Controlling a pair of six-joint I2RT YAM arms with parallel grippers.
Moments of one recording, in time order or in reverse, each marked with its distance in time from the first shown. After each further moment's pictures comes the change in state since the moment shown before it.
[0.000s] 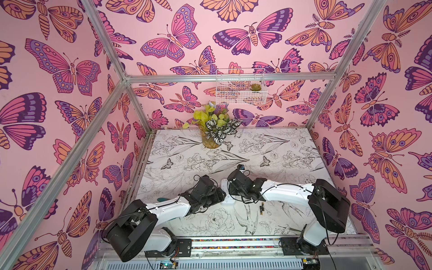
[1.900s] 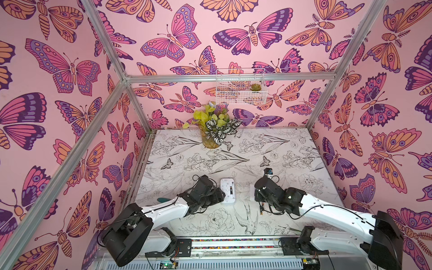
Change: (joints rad) left arm 0.000 -0.049 0.007 -0.074 -0.017 0.018; right arm -0.050 -0.570 -0.301 -0.297 0.142 -0.049
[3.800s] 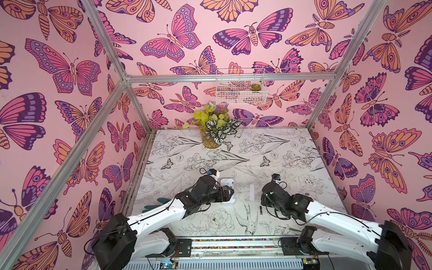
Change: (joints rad) left arm -0.115 -0.142 0.095 -0.001 0.019 0.173; right arm -0.056 -0.143 -0.122 0.057 -0.059 0.038
